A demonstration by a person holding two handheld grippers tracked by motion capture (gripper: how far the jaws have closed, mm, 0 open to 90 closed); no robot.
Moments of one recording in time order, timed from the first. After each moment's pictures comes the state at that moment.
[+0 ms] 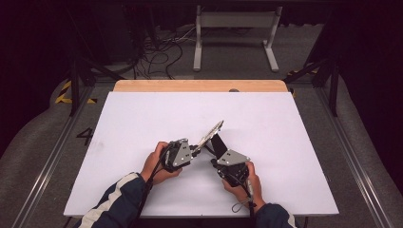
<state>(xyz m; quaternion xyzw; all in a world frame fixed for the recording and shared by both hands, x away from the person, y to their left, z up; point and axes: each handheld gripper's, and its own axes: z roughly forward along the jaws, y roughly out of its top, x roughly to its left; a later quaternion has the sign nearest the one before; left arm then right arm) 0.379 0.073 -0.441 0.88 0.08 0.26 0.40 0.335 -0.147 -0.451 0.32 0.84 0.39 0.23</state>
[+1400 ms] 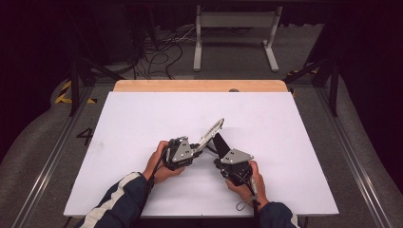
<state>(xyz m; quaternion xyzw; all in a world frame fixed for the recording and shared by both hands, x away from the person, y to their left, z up) 0.391 0.071 -0.452 0.87 0.10 0.23 0.42 0.338 -0.157 -0.452 0.32 0.84 0.38 0.21</state>
